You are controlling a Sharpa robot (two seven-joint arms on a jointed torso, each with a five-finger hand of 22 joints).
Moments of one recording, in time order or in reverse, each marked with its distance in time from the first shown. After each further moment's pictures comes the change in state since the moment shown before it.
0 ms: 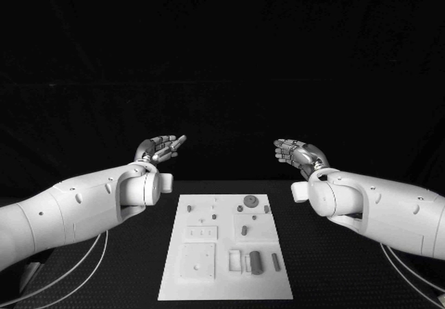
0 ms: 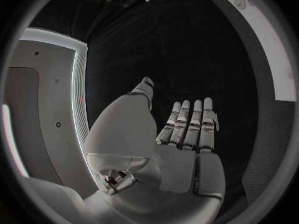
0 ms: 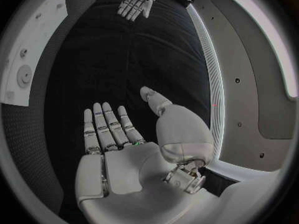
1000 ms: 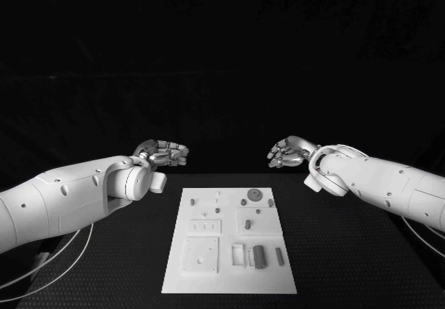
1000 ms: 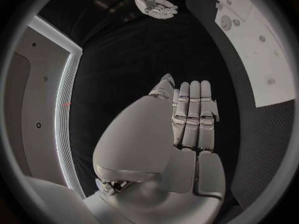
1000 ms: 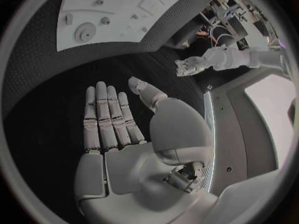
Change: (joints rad) left arm 0.066 -0.028 -0.081 0.014 -0.005 0.264 -0.147; left_hand 0.317 0.059 0.011 0.003 0.004 0.335 0.043 0.097 0.011 0.423 -0.011 0.139 0.066 0.413 -0.067 0.203 0.129 0.039 0.327 -0.102 0.120 0.066; right arm 0.062 0.107 -0.053 -0.309 -0.913 0.303 -0.196; right_hand 0.235 -0.073 0.051 -0.101 0.008 0.344 0.044 0.090 0.069 0.395 -0.080 0.085 0.012 0.455 -0.130 0.169 0.173 0.160 0.510 -0.020 0.068 0.061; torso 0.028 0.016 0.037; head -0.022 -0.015
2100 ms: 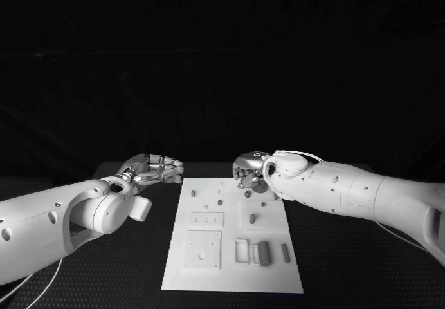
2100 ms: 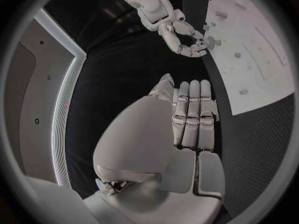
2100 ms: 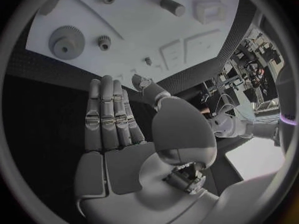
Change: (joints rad) left arm -0.002 -0.092 0.000 0.242 -0.115 0.071 0.048; left_hand 0.000 0.000 -0.019 0.010 0.000 0.017 -0.003 -0.012 -0.009 0.018 -0.003 -0.012 0.000 0.014 0.000 -0.004 0.012 -0.004 0.014 -0.007 0.000 -0.003; right arm -0.032 0.107 0.000 0.004 -0.644 0.050 -0.108; right_hand -0.022 -0.038 -0.014 0.003 0.004 0.101 -0.025 -0.050 0.027 0.169 -0.069 0.005 0.086 0.182 -0.086 0.094 0.185 0.000 0.214 -0.075 0.098 0.010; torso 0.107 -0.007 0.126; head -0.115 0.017
